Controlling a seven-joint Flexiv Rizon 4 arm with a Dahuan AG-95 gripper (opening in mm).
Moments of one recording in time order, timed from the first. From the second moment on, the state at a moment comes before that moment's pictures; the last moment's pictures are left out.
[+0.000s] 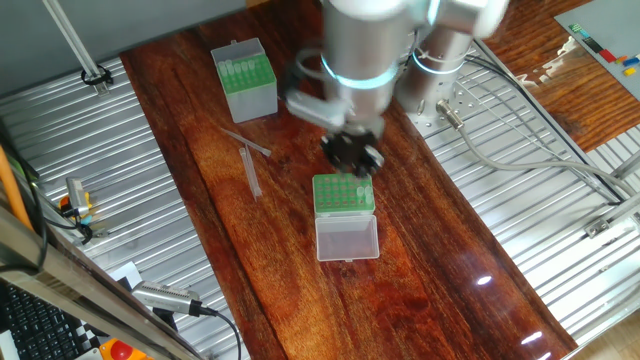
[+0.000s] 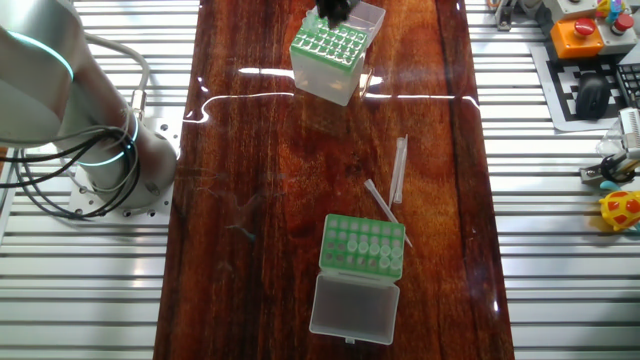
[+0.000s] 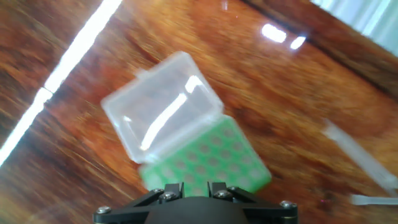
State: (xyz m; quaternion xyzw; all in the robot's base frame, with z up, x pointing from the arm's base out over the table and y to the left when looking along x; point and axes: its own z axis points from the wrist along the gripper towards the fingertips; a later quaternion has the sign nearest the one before) arm 0.369 0.218 0.194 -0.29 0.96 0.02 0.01
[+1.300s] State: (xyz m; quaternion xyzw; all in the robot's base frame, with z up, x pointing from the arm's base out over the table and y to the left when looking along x) arm 0.369 0.216 0.177 -0.20 0.98 0.02 0.00
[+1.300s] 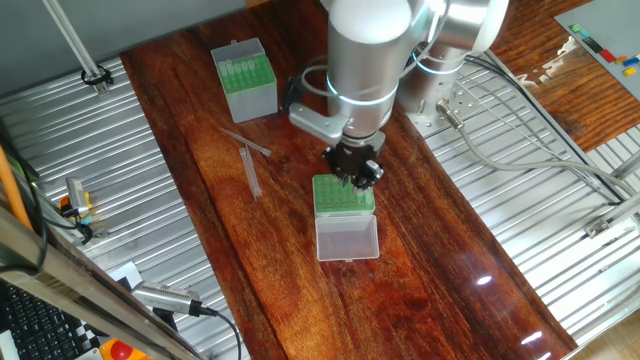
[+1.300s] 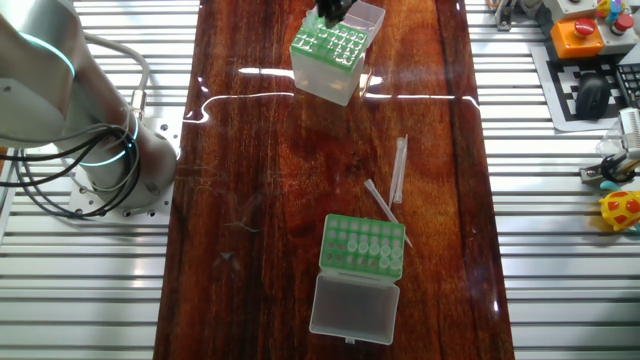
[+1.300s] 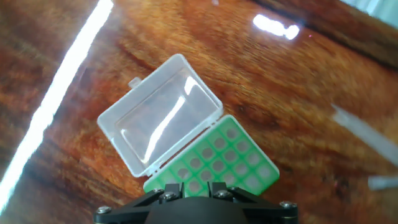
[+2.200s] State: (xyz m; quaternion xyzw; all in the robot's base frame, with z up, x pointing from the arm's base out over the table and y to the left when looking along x) arm 0.370 0.219 0.171 0.01 1.00 0.02 0.02
